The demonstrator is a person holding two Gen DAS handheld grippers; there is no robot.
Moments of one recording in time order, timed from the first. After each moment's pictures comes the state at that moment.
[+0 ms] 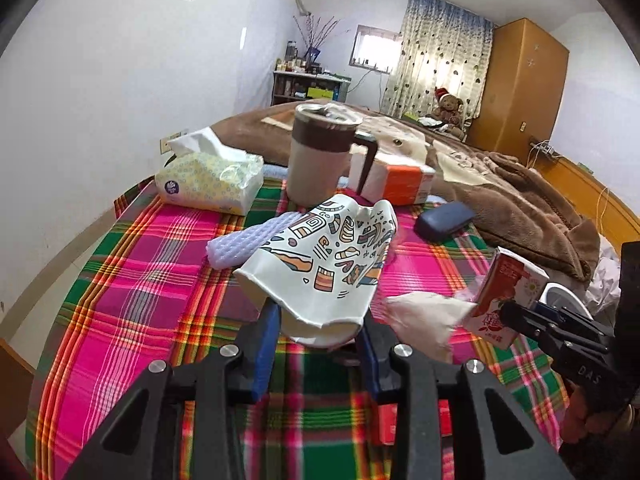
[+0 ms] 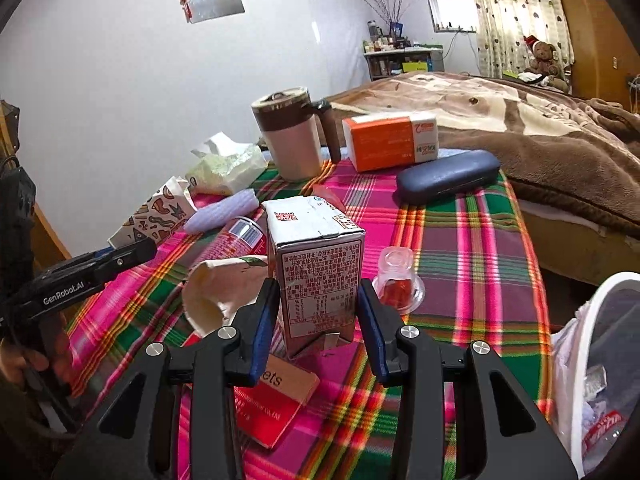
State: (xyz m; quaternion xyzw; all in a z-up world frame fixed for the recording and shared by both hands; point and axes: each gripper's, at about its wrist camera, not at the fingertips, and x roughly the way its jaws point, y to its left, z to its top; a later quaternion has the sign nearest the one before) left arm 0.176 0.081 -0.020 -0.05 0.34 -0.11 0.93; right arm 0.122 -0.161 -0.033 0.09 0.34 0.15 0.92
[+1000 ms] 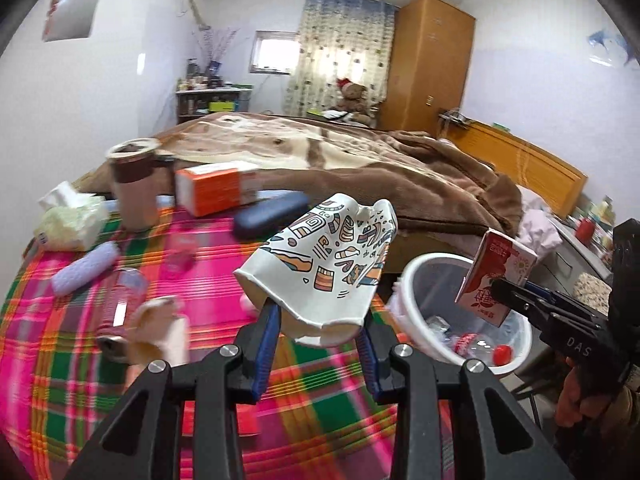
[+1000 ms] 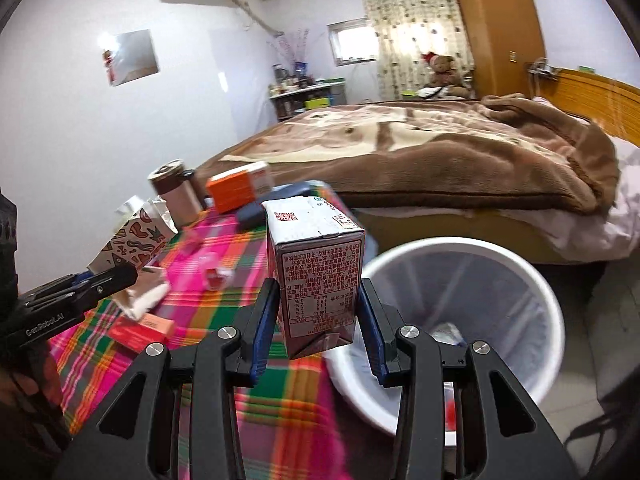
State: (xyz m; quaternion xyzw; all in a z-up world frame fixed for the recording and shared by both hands) left arm 0.111 -0.106 0.010 0.01 0.31 -0.26 0.91; right arm 0.029 -0.310 -0.012 0.12 0.29 -0.01 0.95
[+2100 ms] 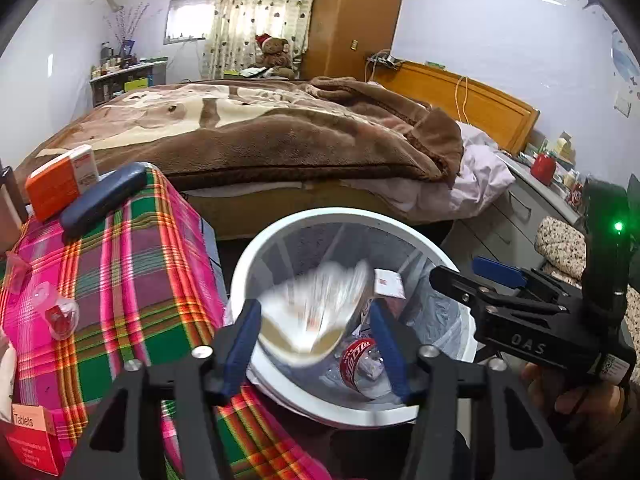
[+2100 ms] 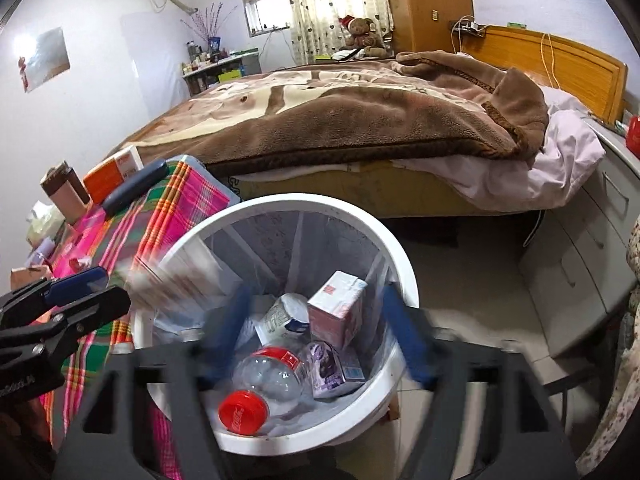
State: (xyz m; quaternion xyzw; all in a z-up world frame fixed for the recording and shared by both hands) left arm 0.107 -0.282 -0.036 0.06 0.37 -0.36 0.85; right arm 0.021 -0.411 -0.051 0.14 0.36 -0.13 0.91
